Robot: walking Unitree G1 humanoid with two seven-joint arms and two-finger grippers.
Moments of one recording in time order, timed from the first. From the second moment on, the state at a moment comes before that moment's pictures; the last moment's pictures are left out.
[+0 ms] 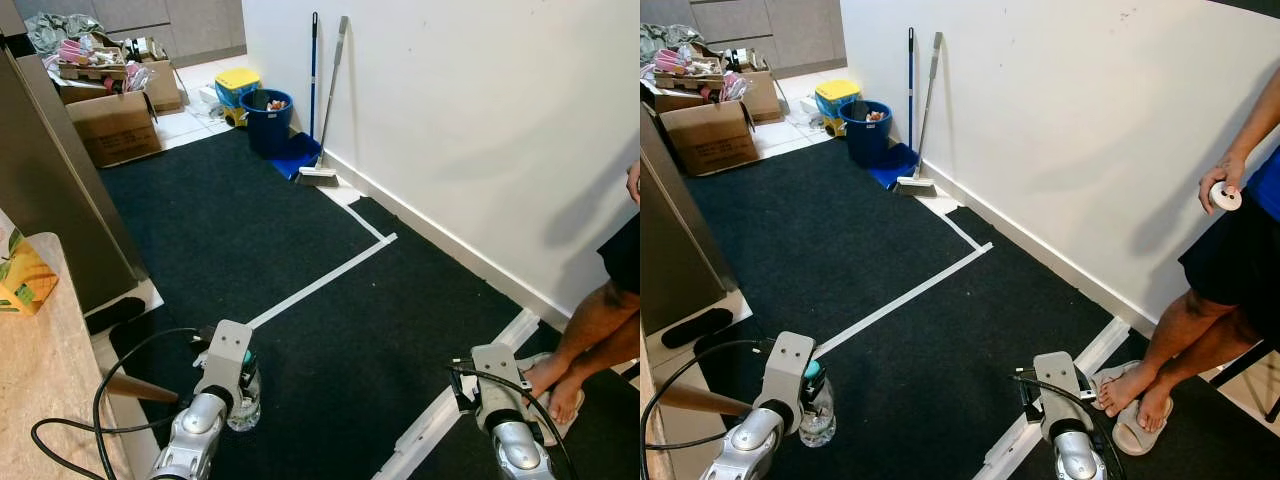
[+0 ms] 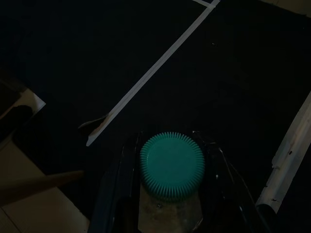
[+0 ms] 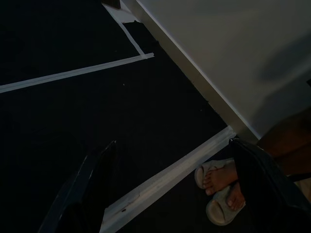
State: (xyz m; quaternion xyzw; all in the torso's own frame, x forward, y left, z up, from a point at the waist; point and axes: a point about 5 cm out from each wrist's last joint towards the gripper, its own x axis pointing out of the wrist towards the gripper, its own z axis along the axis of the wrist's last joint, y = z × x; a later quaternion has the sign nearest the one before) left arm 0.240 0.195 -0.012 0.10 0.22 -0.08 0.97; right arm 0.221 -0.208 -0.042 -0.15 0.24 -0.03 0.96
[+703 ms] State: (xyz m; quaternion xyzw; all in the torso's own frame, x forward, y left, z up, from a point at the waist) left arm 0.245 0.197 -0.005 0.06 0.21 -0.07 0.97; right arm 0.221 -0.209 -0.042 -0.15 0.24 -0.03 0.96
